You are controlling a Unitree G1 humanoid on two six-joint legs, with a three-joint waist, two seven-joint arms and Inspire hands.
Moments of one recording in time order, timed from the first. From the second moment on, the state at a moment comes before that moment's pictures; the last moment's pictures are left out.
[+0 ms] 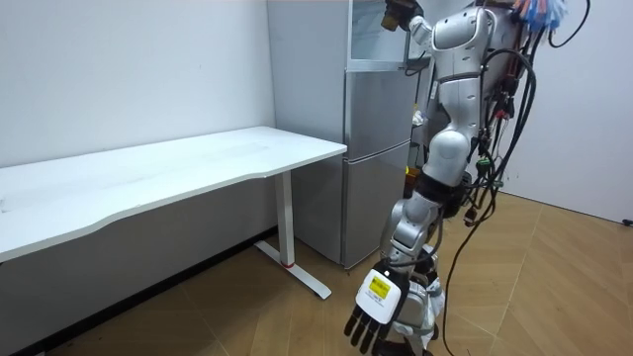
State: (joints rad) left arm 0.34 0.22 0.22 1.06 0.29 0.14 0.24; right arm -0.46 -0.63 -0.31 -0.11 0.62 0.15 -0.48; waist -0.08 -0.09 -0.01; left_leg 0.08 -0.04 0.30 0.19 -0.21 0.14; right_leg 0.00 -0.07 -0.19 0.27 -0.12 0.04
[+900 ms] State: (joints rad) left arm 0.39 0.23 0.26 1.04 0.30 0.12 0.23; right arm -0.46 -0.69 -0.30 0.27 0.74 0.15 -0.51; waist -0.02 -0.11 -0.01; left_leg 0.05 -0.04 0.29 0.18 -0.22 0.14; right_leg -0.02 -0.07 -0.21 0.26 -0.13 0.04
